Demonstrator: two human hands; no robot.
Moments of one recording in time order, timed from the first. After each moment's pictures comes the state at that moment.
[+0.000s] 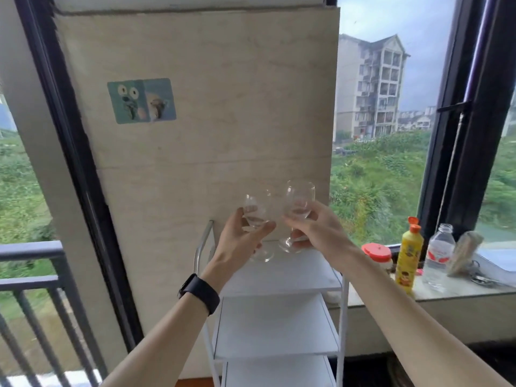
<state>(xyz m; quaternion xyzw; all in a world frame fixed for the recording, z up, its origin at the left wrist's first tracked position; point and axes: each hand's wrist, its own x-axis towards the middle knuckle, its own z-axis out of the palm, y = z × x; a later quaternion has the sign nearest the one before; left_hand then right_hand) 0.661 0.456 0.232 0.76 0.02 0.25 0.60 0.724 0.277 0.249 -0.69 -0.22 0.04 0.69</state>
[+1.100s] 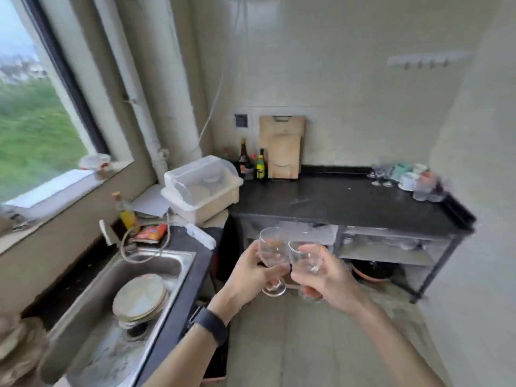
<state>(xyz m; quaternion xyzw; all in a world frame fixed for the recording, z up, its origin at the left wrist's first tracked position) 0.348 -0.304 0.054 0.62 -0.40 -0.40 0.55 0.172 -0.390 0.056 -0.66 0.35 -0.24 0.62</state>
